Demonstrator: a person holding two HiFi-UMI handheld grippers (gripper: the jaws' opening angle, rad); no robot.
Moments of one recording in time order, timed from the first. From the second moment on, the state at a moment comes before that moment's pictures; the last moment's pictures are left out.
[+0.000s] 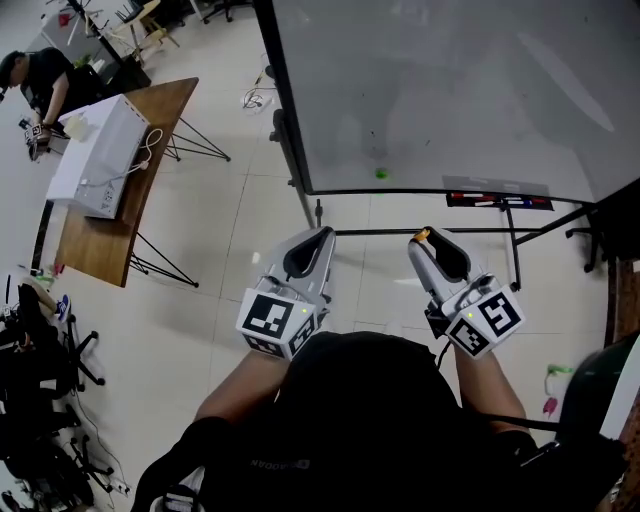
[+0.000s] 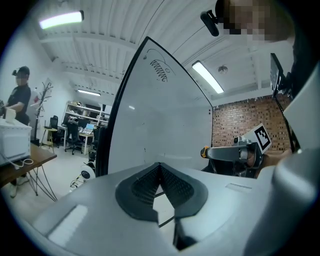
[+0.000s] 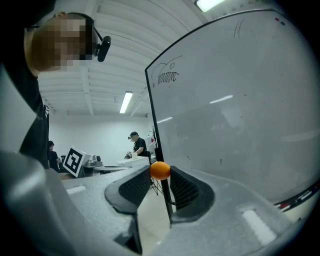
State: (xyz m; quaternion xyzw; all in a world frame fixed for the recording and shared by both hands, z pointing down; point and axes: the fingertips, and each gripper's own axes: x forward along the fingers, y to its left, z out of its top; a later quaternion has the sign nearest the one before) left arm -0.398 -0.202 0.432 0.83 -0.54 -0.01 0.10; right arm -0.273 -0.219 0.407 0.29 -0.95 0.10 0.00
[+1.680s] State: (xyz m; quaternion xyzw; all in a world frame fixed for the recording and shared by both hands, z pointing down) left arm -0.372 -0.203 0.410 0.83 -0.56 -0.01 0.06; right arm -0.266 -0.226 0.401 0.26 -0.96 0.06 0.00
